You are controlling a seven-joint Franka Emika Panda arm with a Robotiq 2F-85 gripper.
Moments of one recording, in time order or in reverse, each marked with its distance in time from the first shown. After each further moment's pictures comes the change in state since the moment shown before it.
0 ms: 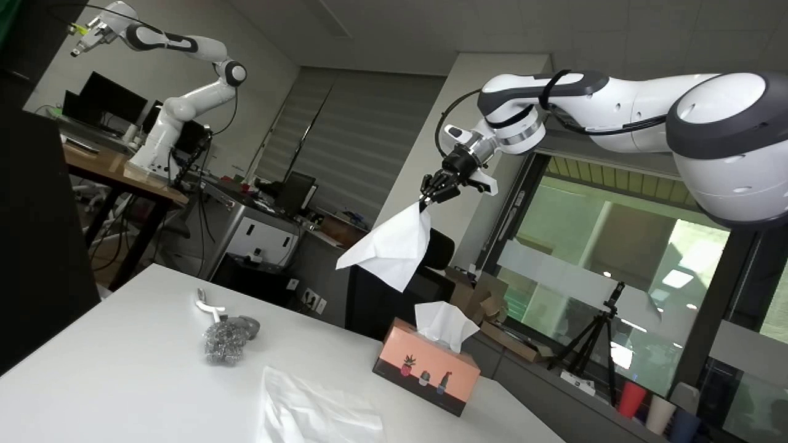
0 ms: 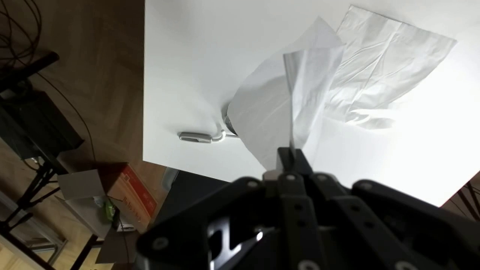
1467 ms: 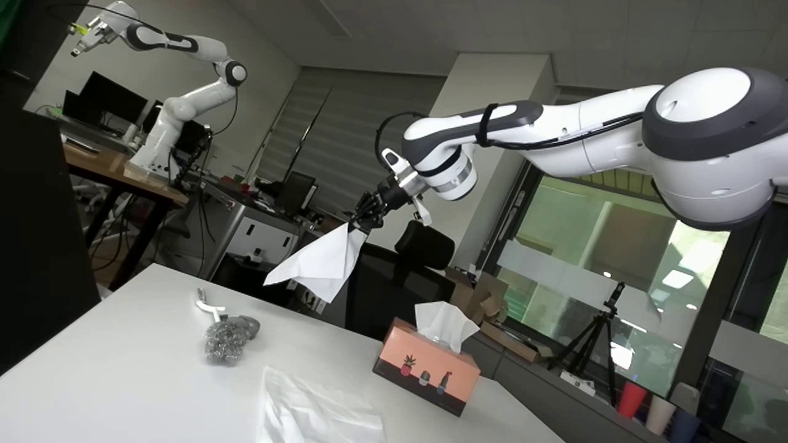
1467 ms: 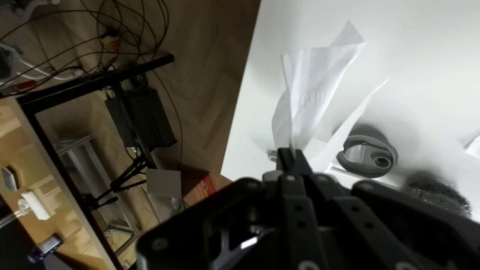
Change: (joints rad) arm 0.153 0.077 -0.030 -0.310 -0.037 0.800 -0.007
